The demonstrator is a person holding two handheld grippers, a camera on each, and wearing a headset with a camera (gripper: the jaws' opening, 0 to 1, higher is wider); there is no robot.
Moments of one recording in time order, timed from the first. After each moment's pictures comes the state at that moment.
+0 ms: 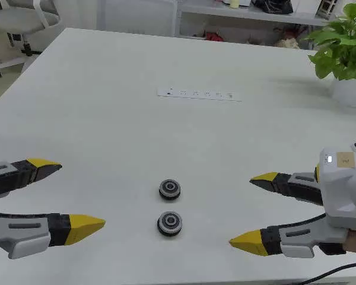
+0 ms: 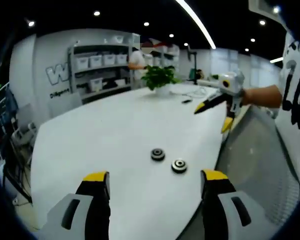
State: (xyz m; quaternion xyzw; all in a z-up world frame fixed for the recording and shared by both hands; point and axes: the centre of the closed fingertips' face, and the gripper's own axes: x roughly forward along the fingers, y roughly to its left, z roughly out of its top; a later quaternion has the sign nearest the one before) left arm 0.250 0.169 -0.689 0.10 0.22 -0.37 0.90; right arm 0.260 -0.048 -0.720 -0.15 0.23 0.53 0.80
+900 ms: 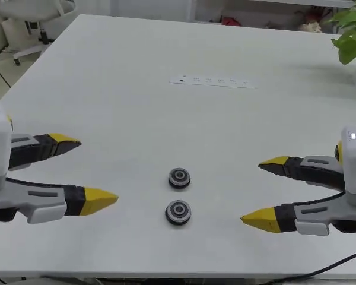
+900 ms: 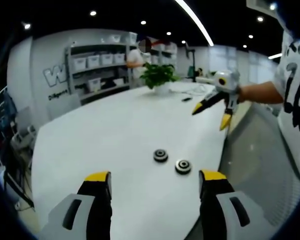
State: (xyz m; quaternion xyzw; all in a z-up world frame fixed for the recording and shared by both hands) left arm 0.255 0.159 -0.683 0.11 0.21 -0.38 0.90; right arm 0.263 -0.049 -0.711 -0.15 0.22 0.54 0.80
